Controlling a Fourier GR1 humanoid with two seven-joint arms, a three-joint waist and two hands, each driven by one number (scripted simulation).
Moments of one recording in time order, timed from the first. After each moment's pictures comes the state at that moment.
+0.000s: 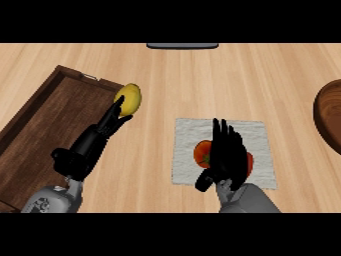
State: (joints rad) left arm -0.16 0.23 -0.30 -1.57 0.13 0.00 0.06; right arm -0.28 -0.07 0.57 -1.50 0.90 0.05 1.08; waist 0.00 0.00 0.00
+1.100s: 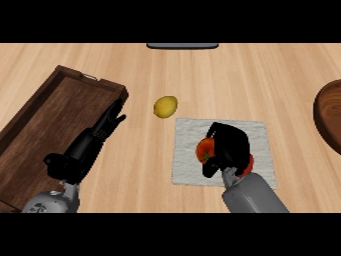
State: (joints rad) left arm -0.10 0.17 -0.21 -1.59 0.05 -0.10 0.05; right arm -0.31 -0.05 0.45 -1.34 1.02 -0.03 0.83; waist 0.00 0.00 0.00
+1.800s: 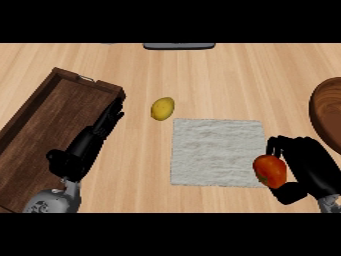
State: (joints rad) left arm -0.11 0.15 -0.19 -1.58 0.04 -0.10 0.06; right arm -0.06 -0.58 0.38 -1.72 0.88 0.11 0.31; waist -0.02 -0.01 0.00
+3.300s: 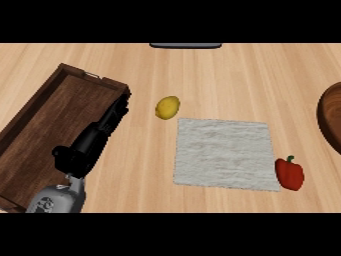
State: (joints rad) left arm -0.14 0.11 -0.18 -1.58 0.01 -0.12 0.08; right arm -0.28 -0.67 -0.24 -1.30 0.71 -0.12 -0.02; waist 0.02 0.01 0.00
